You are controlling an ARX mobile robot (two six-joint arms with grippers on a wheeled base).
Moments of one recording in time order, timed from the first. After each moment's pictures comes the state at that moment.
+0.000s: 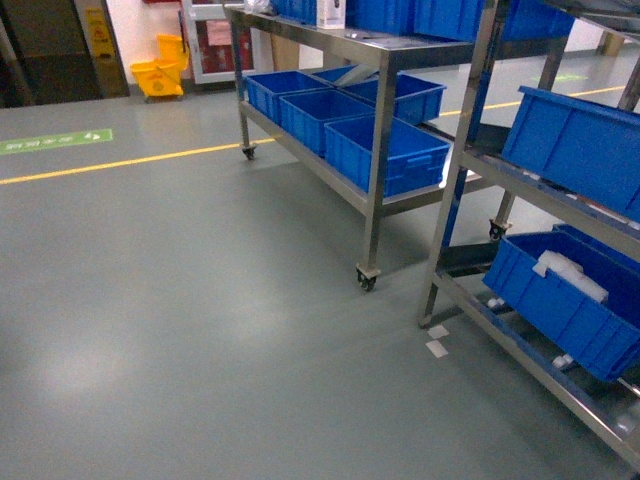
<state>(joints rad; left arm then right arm) 0.00 0.01 0.01 -0.01 0.00 0.00 -0.01 0.72 0.28 0.27 0.01 0.02</state>
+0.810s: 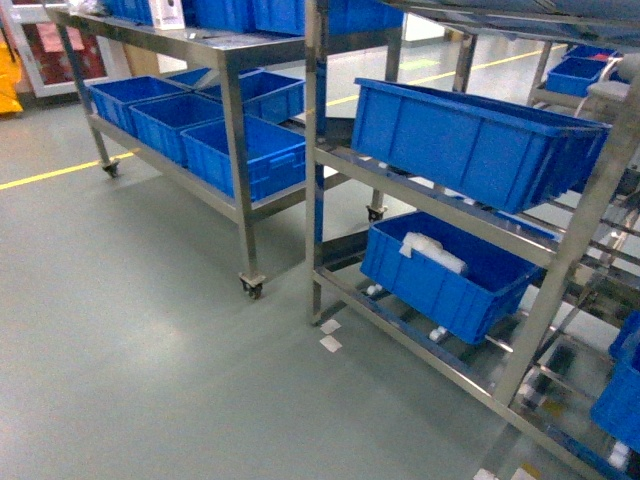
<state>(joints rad) 0.00 0.01 0.01 0.00 0.00 0.00 -0.01 0.72 0.28 0.27 0.01 0.02</state>
